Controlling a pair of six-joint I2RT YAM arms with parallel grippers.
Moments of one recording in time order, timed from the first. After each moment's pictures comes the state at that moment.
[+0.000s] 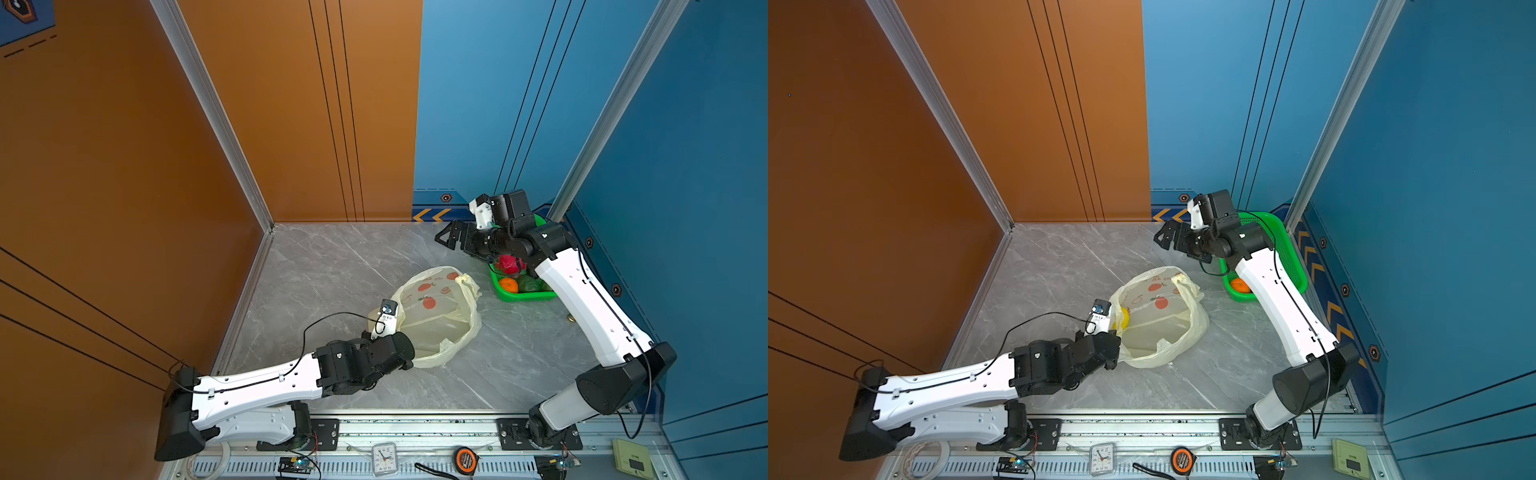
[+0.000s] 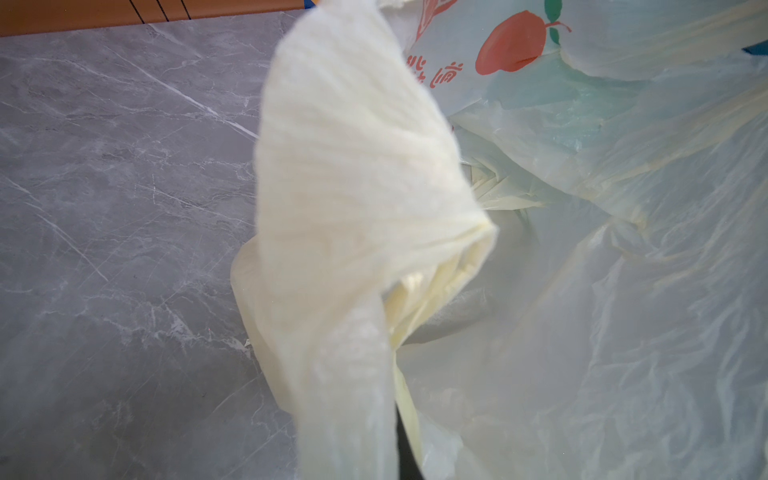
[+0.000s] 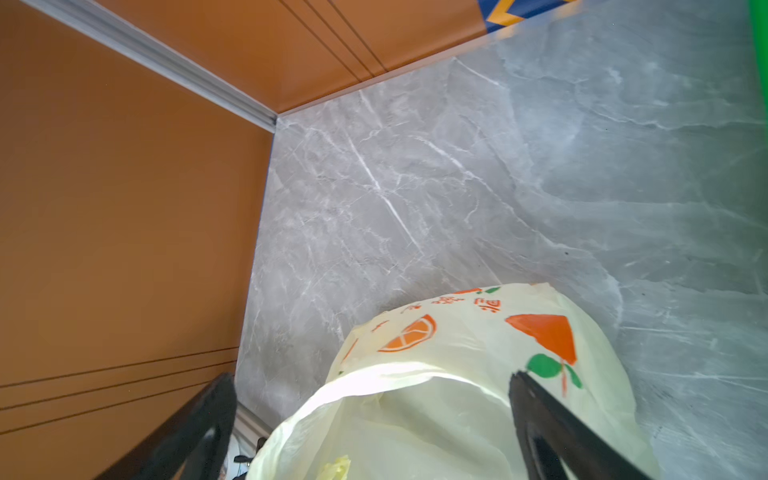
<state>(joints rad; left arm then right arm) -1.24 1.10 0.89 -0.64 -0.64 -0.75 0.44 1.58 1.83 -0.96 -0.31 0.60</state>
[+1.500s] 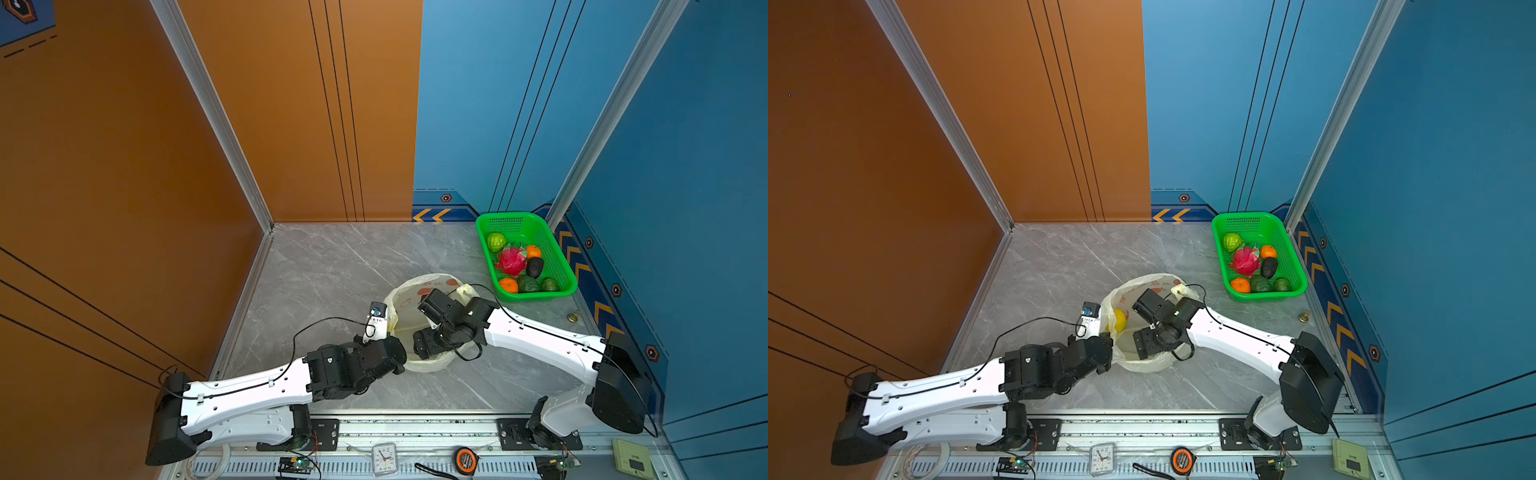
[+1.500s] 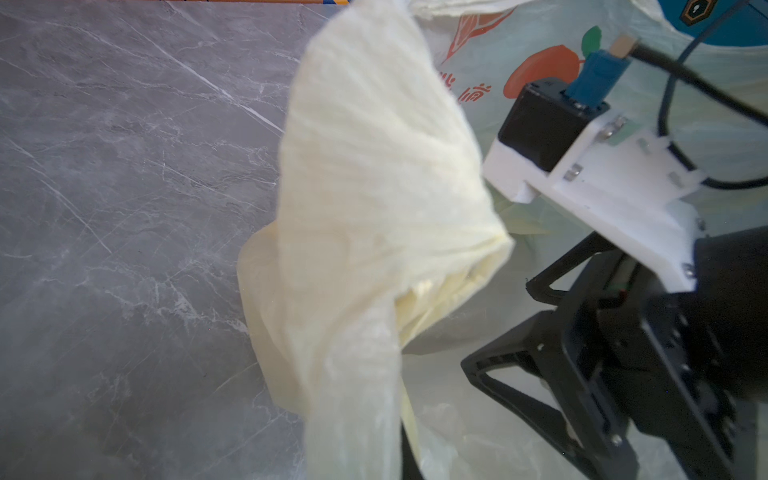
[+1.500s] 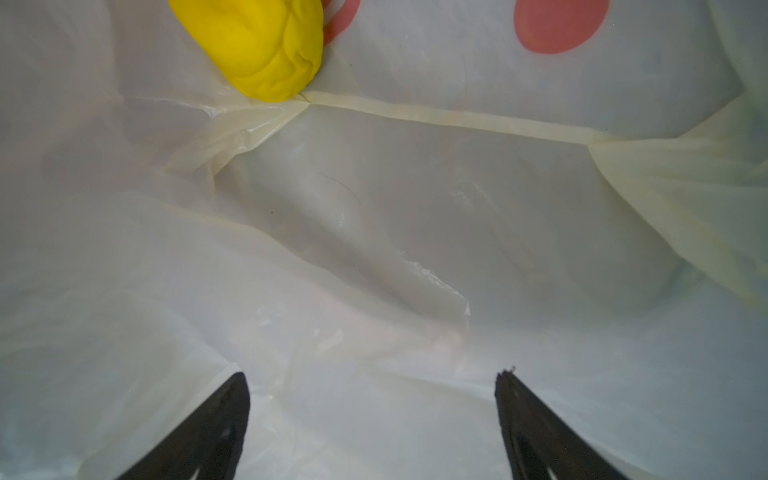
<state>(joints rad) -1.25 1.04 0.84 -0.66 -0.65 -0.85 0.94 1.50 1.10 -0.81 -0.02 0.61</state>
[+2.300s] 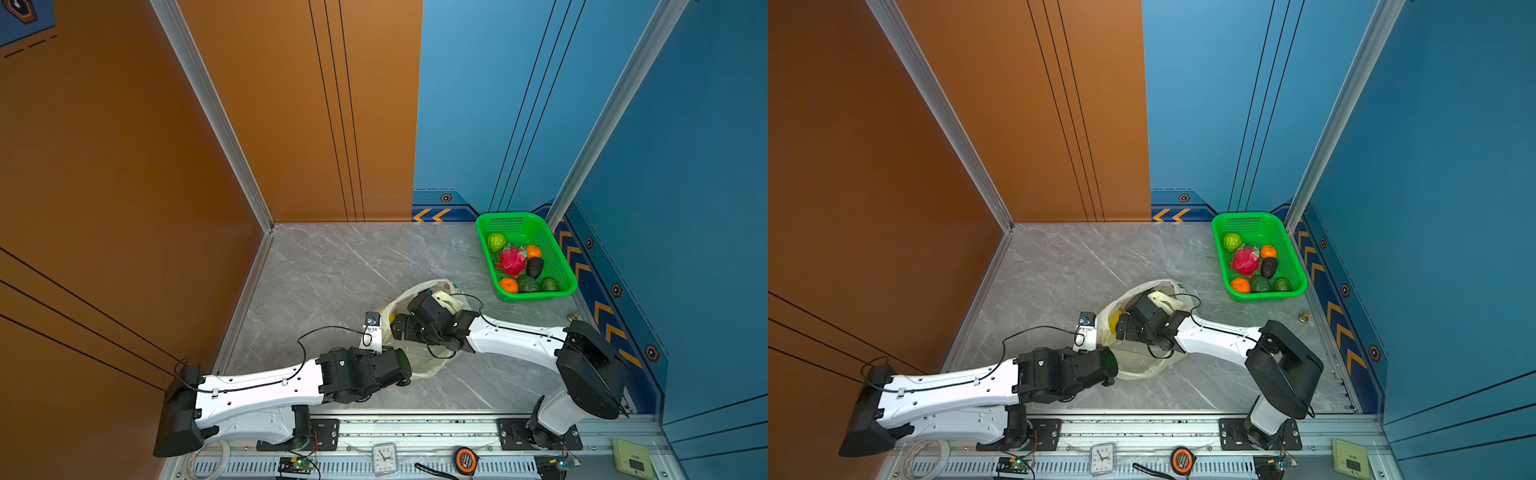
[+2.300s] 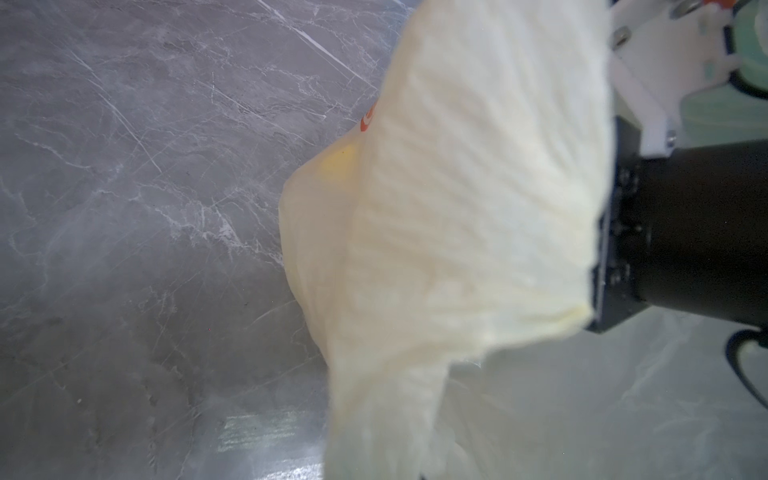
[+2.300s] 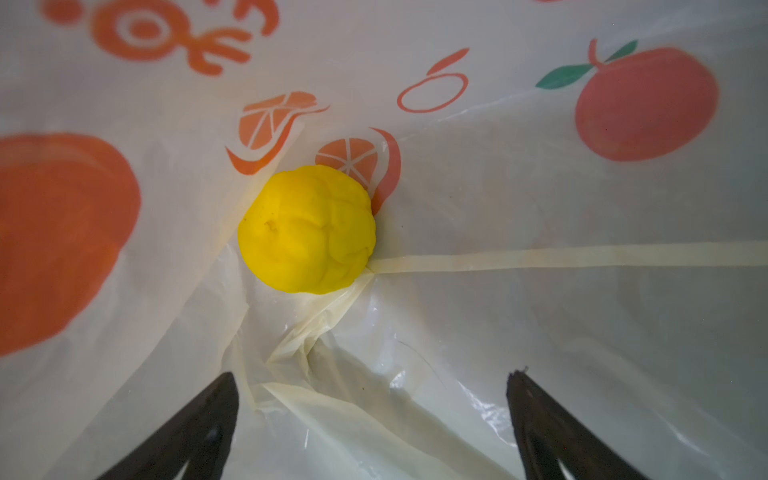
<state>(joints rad) -1.28 1.11 0.83 -0.84 -0.68 -1.07 0.93 1.63 0.98 -0.23 0.04 0.96</state>
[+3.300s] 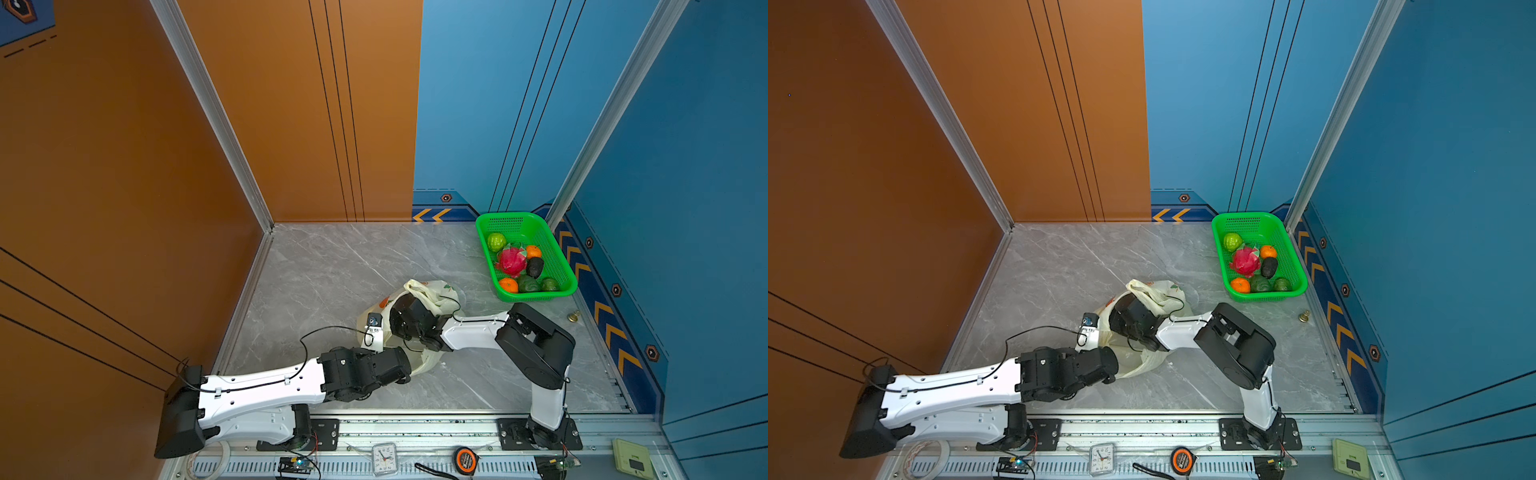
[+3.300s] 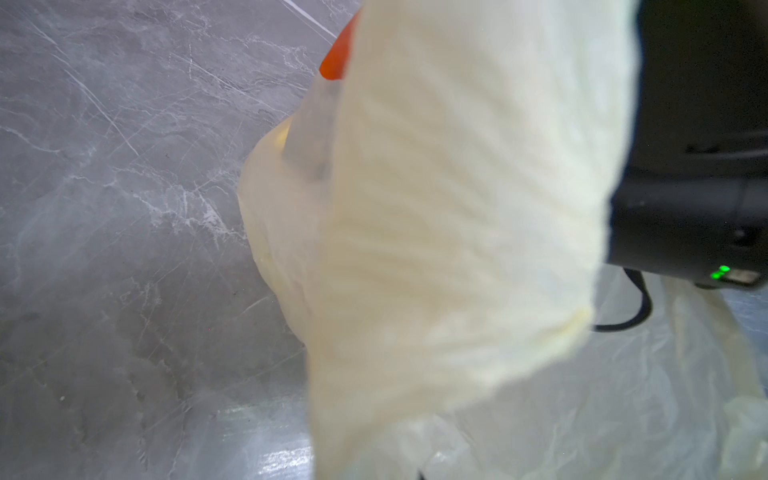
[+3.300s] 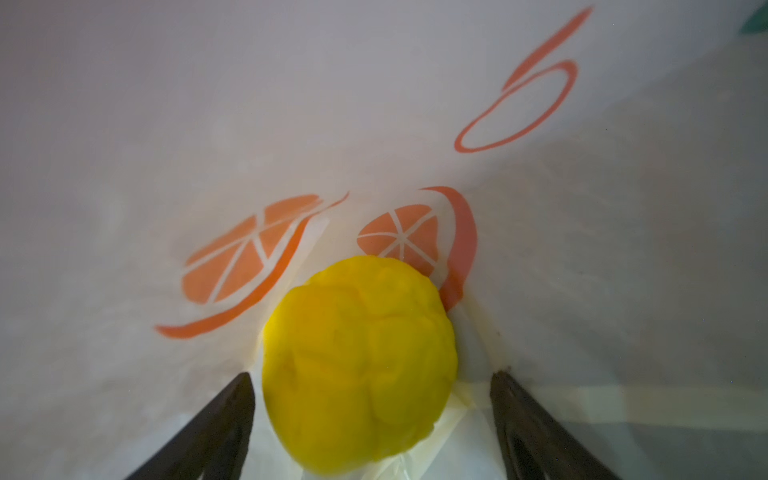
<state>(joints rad) -1.26 1.10 0.81 -0.81 -0.61 -1.04 0.93 1.94 1.03 0.25 -0.03 1.13</state>
